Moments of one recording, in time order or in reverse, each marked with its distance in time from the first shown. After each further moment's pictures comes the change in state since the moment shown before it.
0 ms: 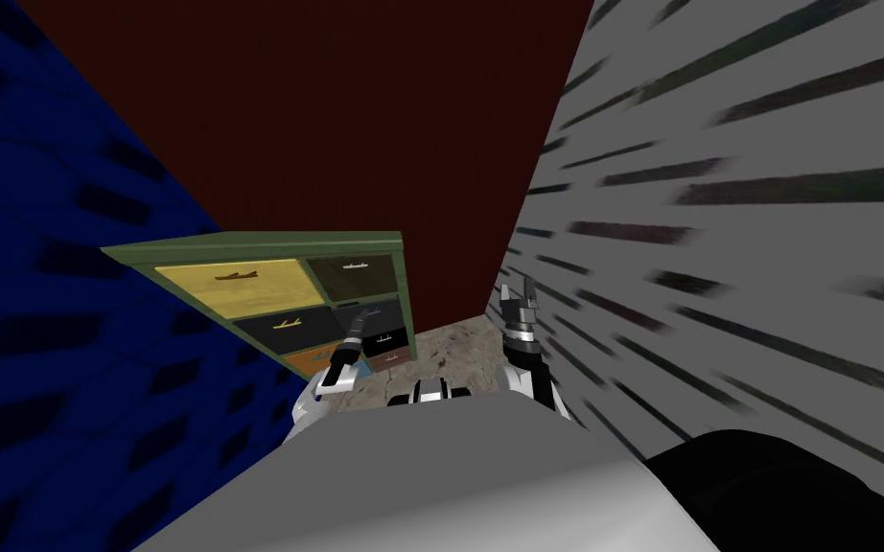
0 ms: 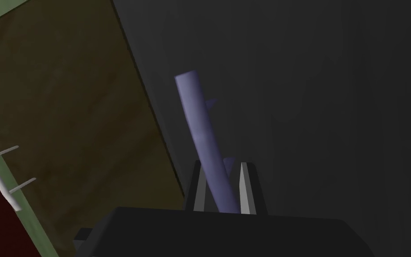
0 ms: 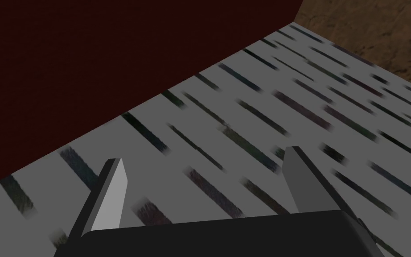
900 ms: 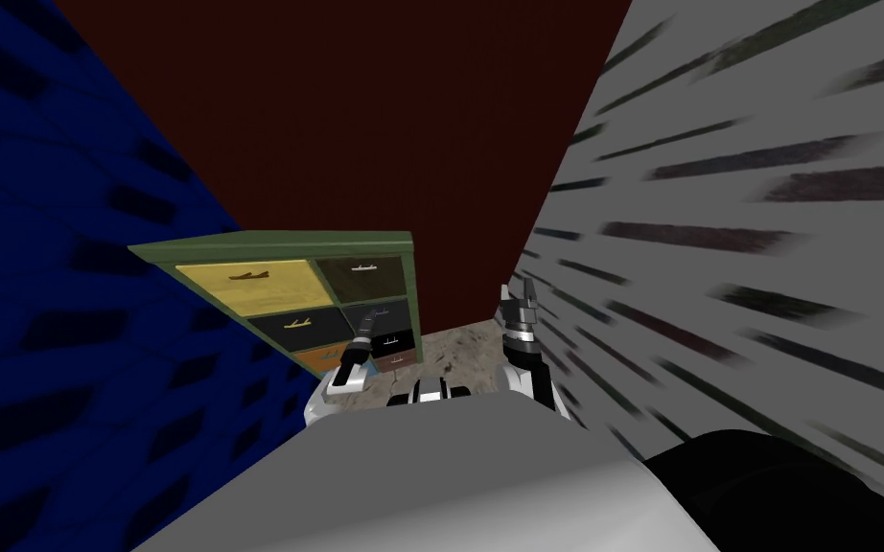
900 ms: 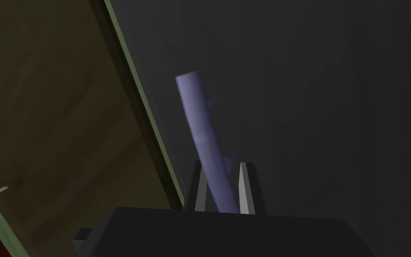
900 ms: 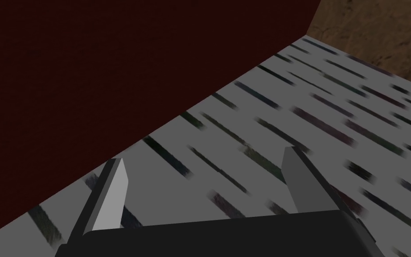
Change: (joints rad) left arm 0.054 -0.074 -0.053 -0.128 -0.016 0.084 -0.024; right arm 0.000 0.000 0.000 0.000 0.000 0.000 0.000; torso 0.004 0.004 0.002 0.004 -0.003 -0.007
